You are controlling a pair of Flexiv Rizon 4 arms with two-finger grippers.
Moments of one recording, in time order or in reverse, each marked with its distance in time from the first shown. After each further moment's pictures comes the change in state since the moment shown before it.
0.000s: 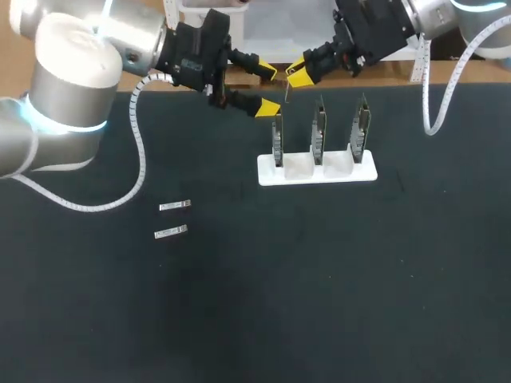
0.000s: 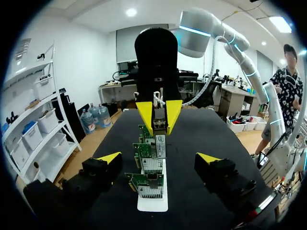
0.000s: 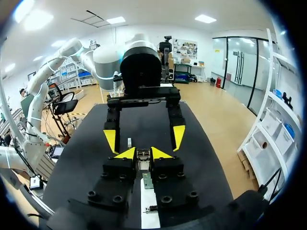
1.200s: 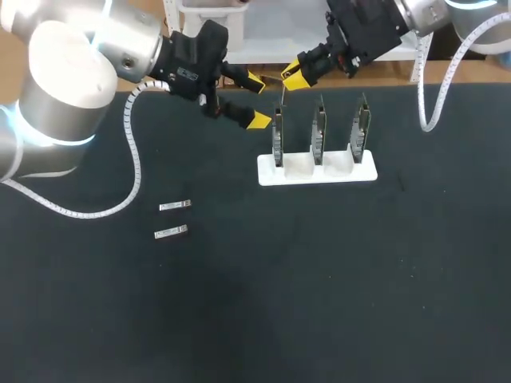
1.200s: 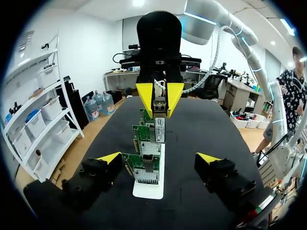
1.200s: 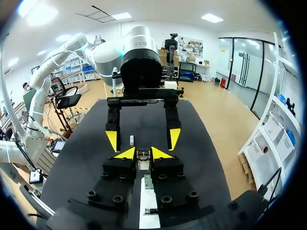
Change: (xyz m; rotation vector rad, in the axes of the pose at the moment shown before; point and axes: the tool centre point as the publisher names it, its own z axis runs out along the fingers) left arm 0.024 -0.008 -0.007 -0.033 0.093 -0.052; right arm 0.000 0.004 0.007 -0.030 0.036 -0.041
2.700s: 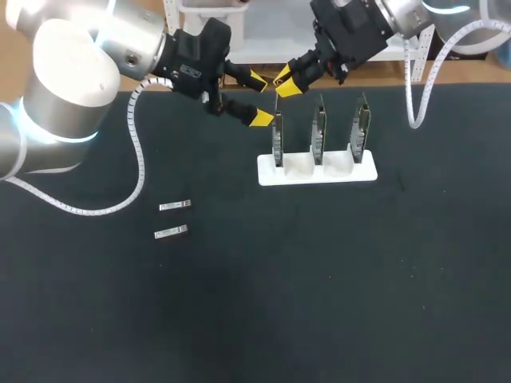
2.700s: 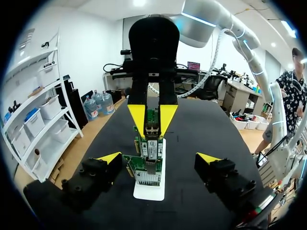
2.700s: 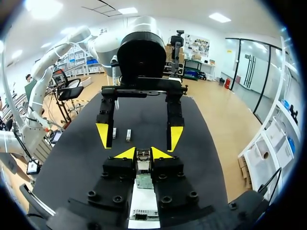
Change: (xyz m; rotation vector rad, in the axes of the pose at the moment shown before) left arm -0.001 0.005 0.004 0.008 -0.004 -0.010; right arm 0.013 -0.014 0.020 -0.028 0.044 -0.055
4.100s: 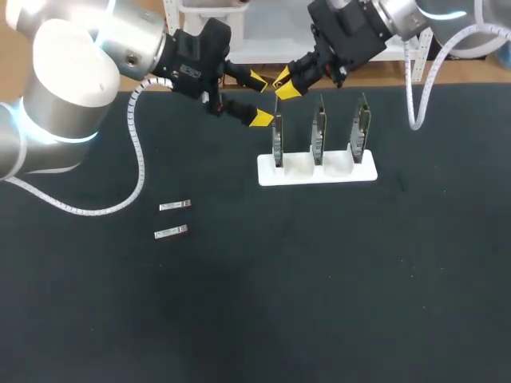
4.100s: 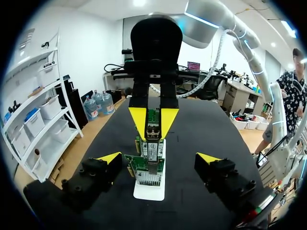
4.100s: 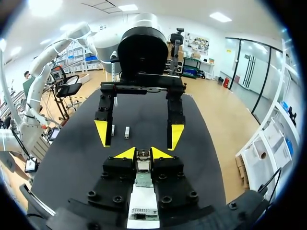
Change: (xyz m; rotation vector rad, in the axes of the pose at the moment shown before) left arm 0.000 0.000 0.000 0.000 0.000 0.000; right arm 0.002 0.001 0.003 0.023 0.023 -0.012
